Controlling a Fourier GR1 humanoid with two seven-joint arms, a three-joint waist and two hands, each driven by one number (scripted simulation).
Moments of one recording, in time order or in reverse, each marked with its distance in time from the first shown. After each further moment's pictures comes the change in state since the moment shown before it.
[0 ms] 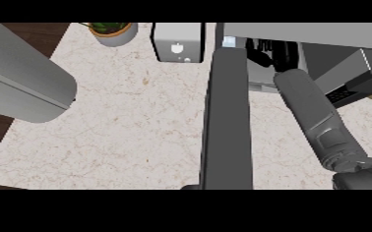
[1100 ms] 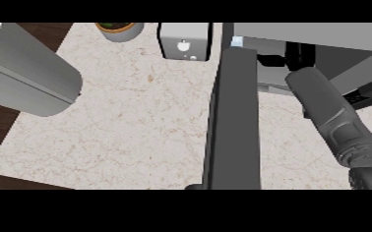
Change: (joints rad) left arm -0.082 0.029 -0.048 0.082 -0.098 -0.025 -0.017; right arm -0.039 -0.079 0.041 0.119 0.094 -0.140 0.077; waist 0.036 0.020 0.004
